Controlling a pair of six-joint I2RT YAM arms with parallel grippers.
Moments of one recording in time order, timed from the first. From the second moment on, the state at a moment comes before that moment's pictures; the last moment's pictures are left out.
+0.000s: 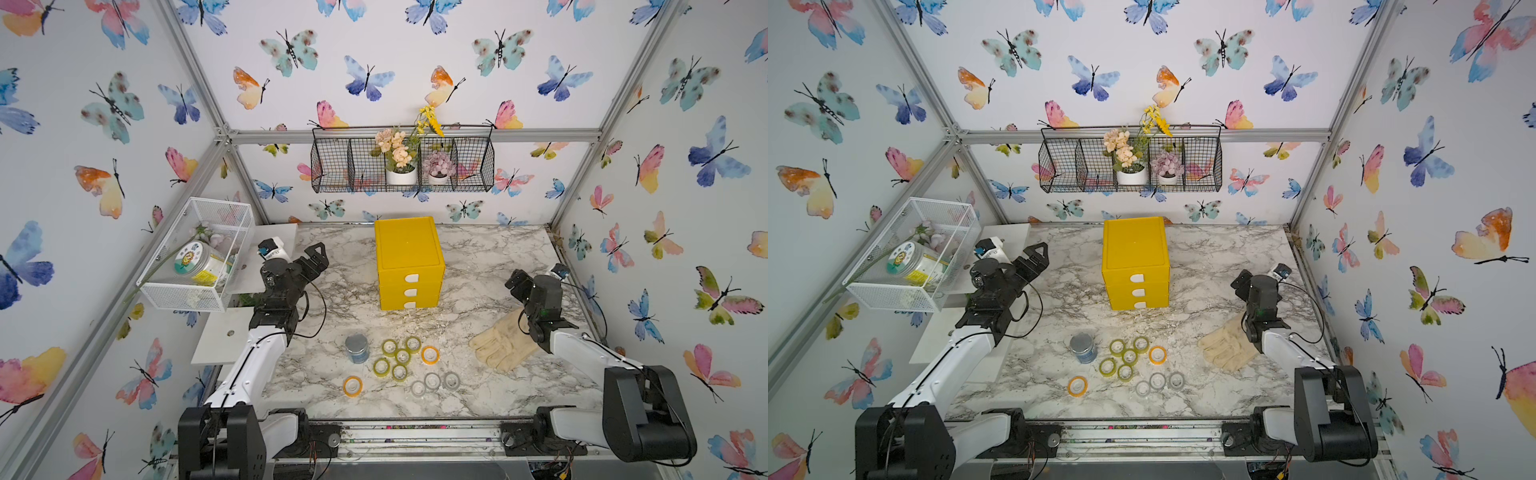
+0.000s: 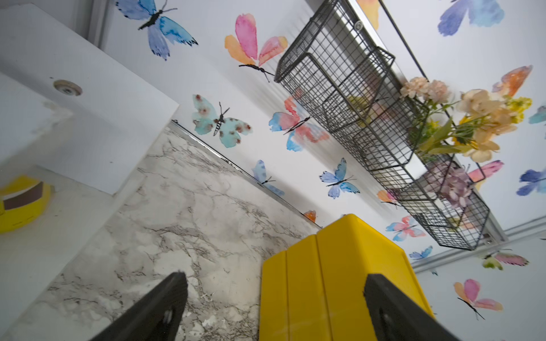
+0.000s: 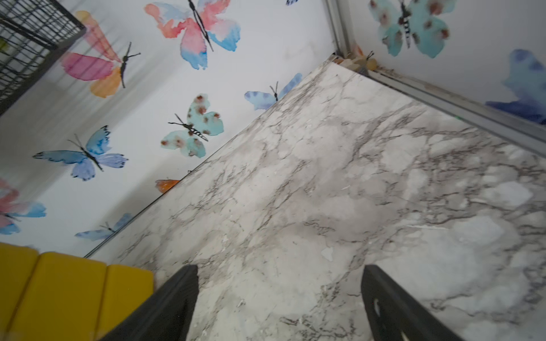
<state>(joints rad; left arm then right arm) -0.01 1.12 0.74 0.22 0.18 -0.73 0.10 1.29 0.58 0.31 0.17 0.63</state>
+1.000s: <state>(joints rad) -0.24 1.38 1.07 -0.01 0.28 -0.58 0.49 1.32 0.57 0.38 -0.32 0.56</state>
